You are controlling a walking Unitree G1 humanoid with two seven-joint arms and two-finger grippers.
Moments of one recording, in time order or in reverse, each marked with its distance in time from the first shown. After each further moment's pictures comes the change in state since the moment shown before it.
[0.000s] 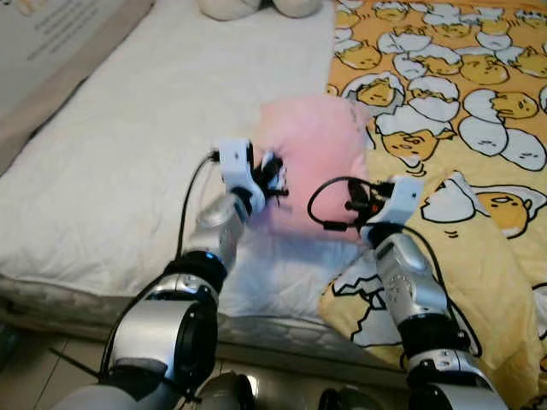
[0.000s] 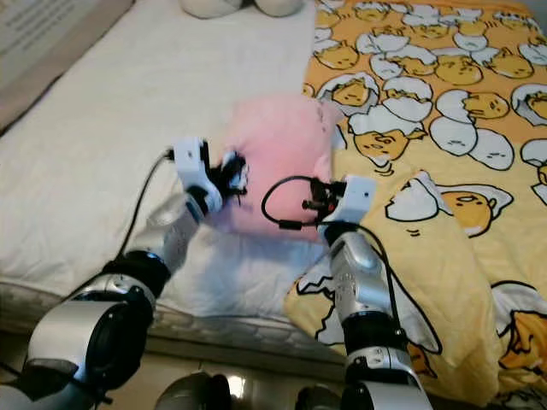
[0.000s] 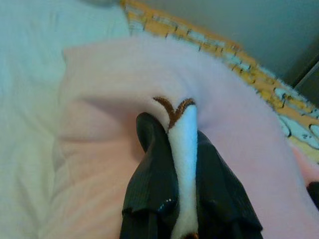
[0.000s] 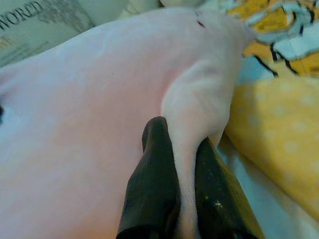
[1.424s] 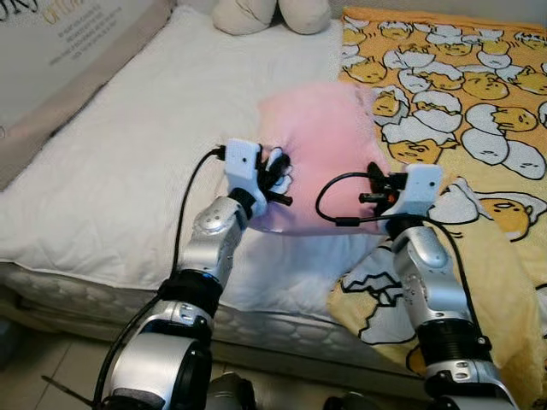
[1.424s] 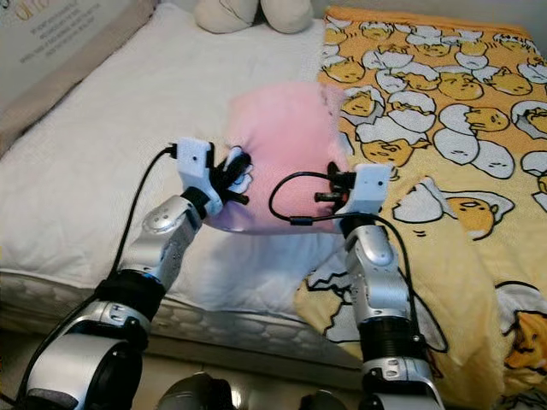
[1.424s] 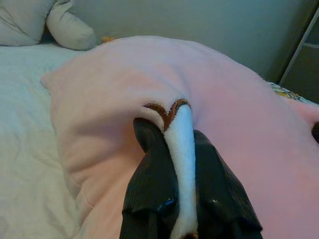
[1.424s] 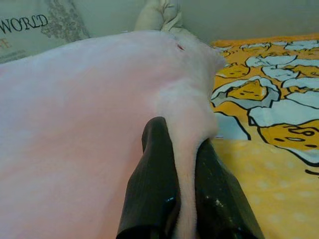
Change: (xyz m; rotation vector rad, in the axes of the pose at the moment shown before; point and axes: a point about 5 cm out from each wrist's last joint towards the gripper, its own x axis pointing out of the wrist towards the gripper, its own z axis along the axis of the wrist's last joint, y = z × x) left arm -0.013 -0.016 -0.005 0.167 -0.034 -0.096; right arm -0.009 -0.010 0.027 -0.208 -0.094 -0.048
